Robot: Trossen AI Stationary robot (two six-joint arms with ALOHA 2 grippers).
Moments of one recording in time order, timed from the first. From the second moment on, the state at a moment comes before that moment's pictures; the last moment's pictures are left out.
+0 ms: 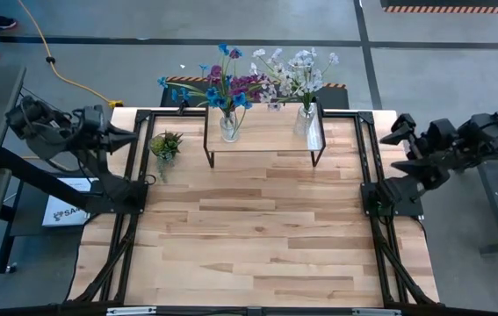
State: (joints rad) left arm -0.75 0.61 1.42 -1.43 -0.95 -0.69; right arm 0.41 0.35 1.03 -0.51 0.24 0.18
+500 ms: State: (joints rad) left arm -0.75 0.26 0.96 -1.17 -1.01 -0.75; right arm 0.41 0.15 1.03 -0.60 0.23 0.10
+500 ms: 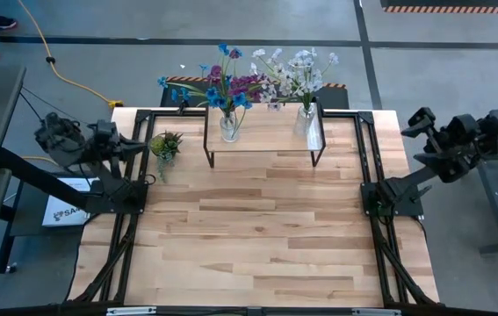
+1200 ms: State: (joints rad) left arm -0.75 0.01 0.51 -0.64 -0.89 -0.45; right arm 0.41 0.01 0.72 -0.32 0.05 0.06
